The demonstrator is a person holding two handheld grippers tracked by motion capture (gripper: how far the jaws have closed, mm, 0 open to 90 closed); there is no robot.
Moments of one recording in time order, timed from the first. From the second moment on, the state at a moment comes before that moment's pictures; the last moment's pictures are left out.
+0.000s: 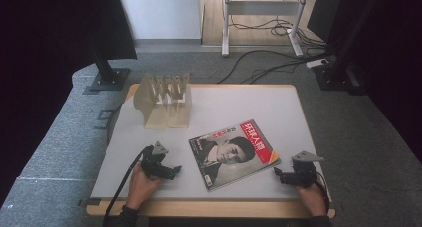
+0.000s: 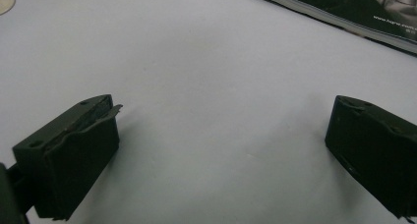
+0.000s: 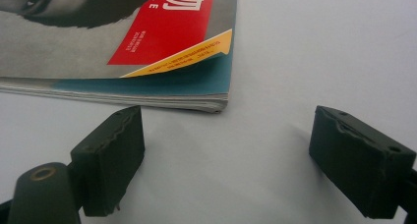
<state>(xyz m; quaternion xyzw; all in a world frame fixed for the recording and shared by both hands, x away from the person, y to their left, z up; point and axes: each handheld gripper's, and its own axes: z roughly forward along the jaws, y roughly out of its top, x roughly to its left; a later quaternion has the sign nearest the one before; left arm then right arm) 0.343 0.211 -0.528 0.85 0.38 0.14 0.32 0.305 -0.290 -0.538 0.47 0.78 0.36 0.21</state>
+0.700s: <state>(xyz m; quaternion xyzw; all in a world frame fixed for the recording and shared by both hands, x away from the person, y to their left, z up) 0.343 0.208 -0.526 0.86 0.38 0.13 0.32 0.306 -0.289 -0.536 0.47 0.78 0.35 0.21</state>
